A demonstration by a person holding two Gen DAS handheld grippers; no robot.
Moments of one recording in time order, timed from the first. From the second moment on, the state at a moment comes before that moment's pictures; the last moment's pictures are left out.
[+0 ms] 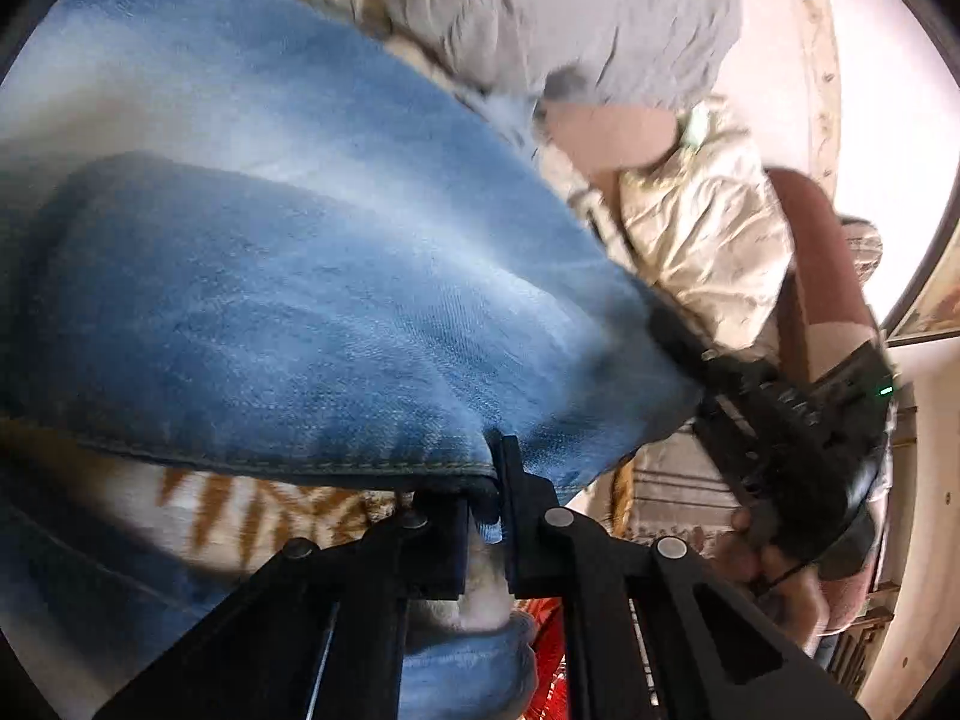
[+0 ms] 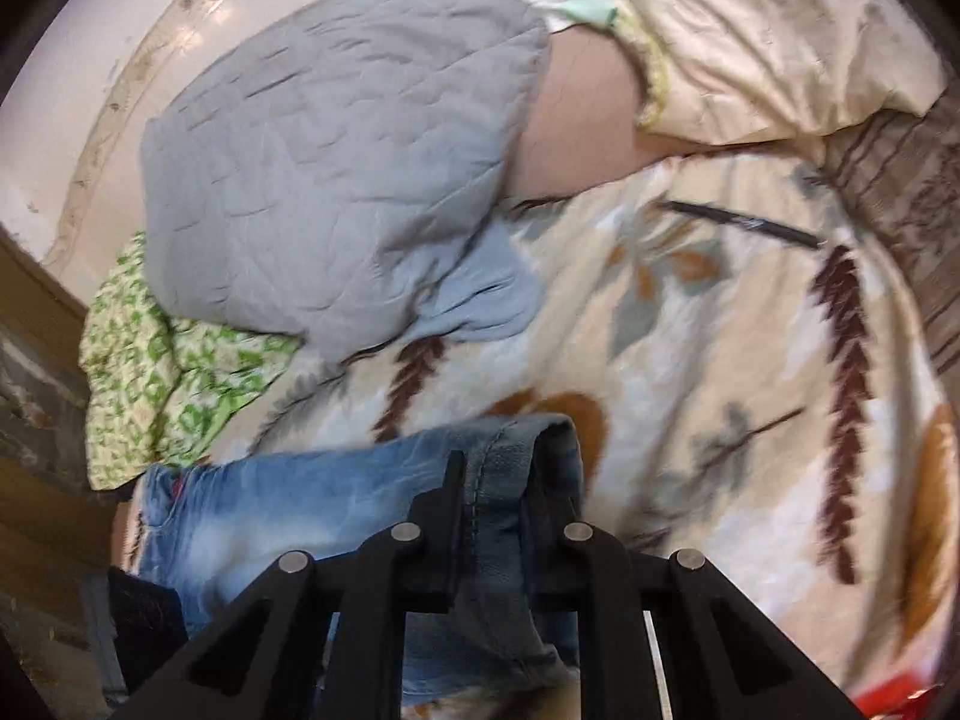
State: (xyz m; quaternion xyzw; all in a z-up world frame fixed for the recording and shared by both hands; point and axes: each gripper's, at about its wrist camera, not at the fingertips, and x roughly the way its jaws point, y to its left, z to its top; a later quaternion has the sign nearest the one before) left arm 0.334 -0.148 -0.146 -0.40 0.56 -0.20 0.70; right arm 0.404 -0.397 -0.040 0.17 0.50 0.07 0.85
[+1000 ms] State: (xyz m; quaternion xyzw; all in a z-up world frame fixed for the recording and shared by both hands) left arm 0.127 0.163 -0.073 -0.20 0.39 0.02 0.90; right arm 0.362 -0.211 0.031 0.05 0.49 0.18 0.85
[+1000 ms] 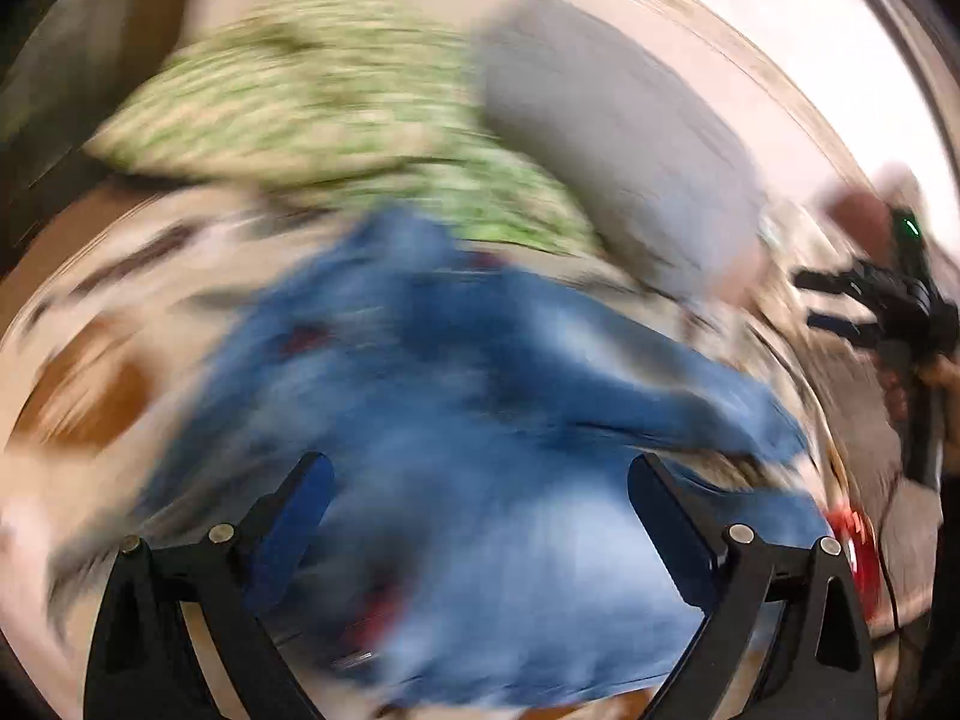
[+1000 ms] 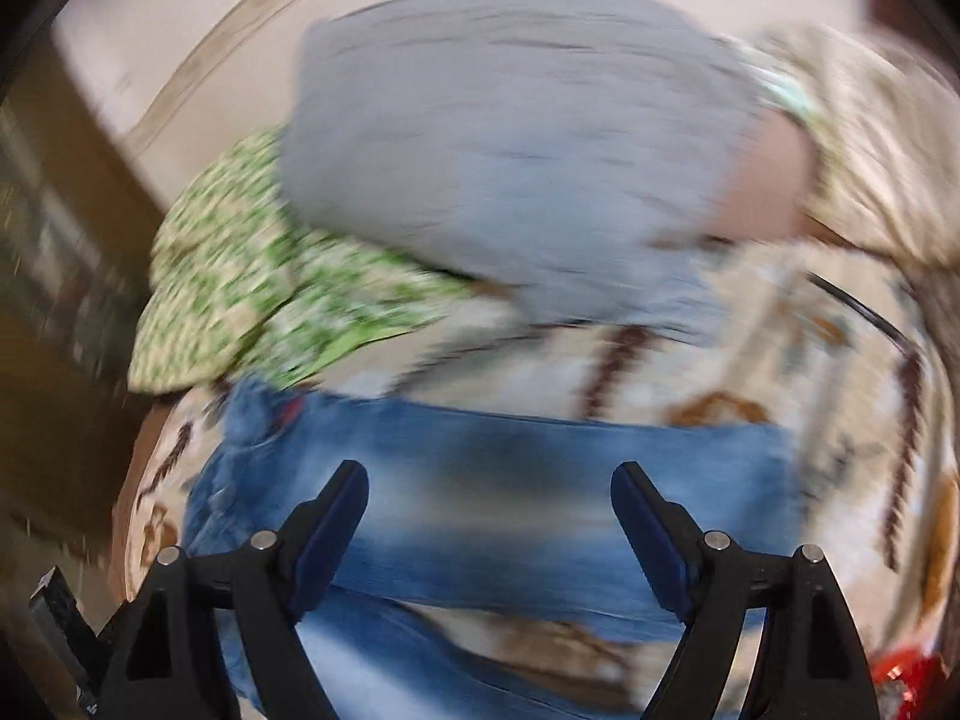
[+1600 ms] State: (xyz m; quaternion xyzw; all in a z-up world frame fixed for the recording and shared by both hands) left arm 0.093 0.244 -0.147 -0.32 0.34 0.12 0.87; right arm 0.377 0.124 -0.030 -0.17 0.52 0.25 0.80
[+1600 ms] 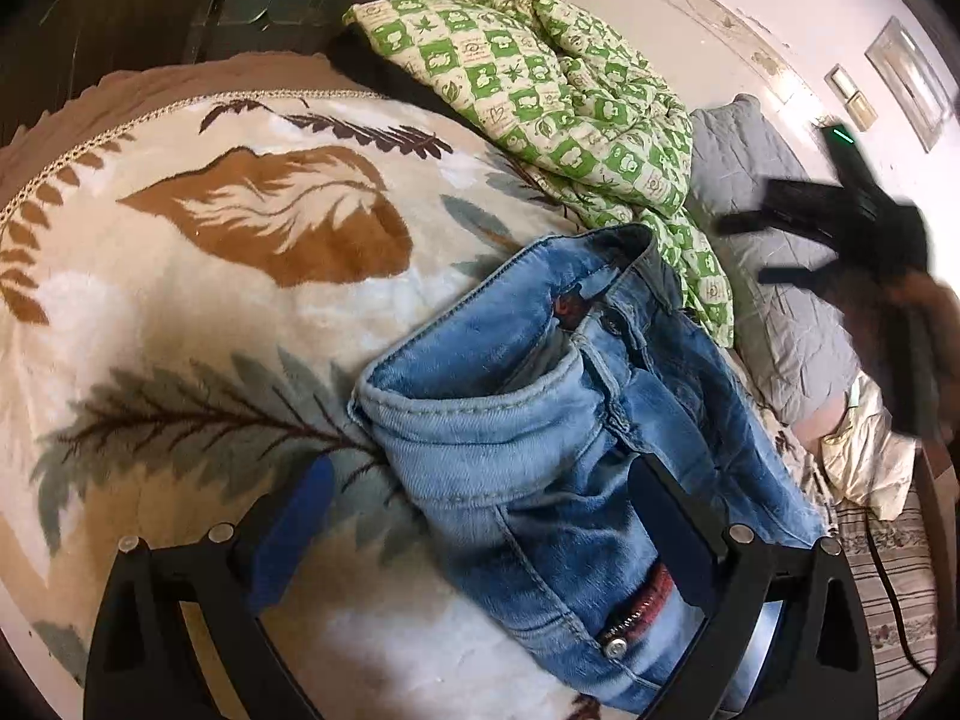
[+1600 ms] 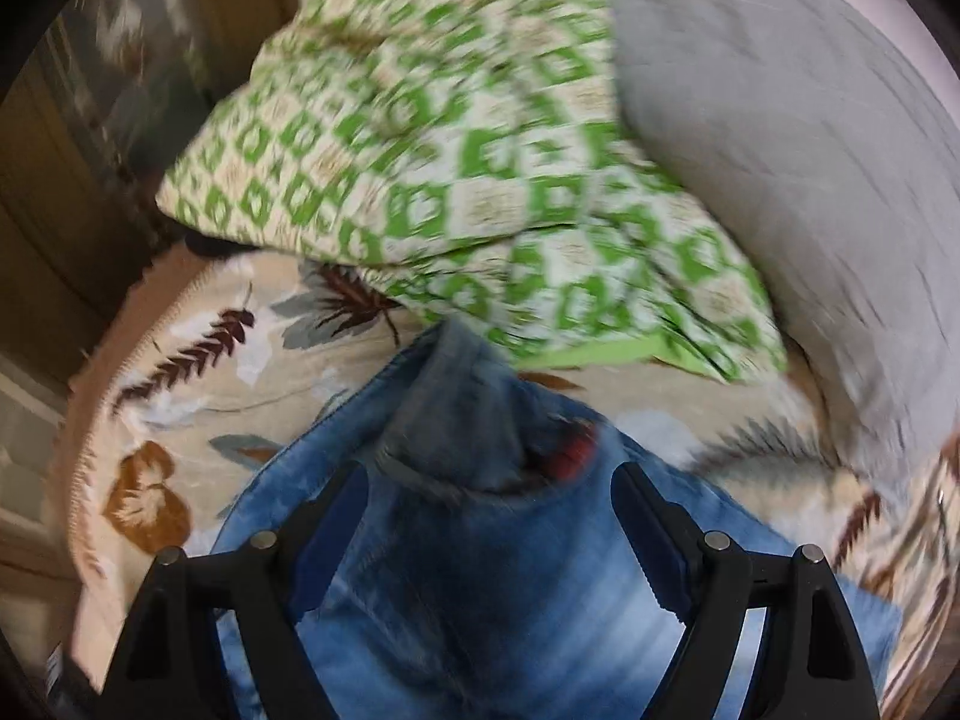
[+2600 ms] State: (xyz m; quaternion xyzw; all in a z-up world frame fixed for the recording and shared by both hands) left arm 0.036 0.267 -0.095 -0.29 0.18 0.16 0.93; right arm 0.373 0.274 -0.033 -0.29 0.41 0.28 0.82
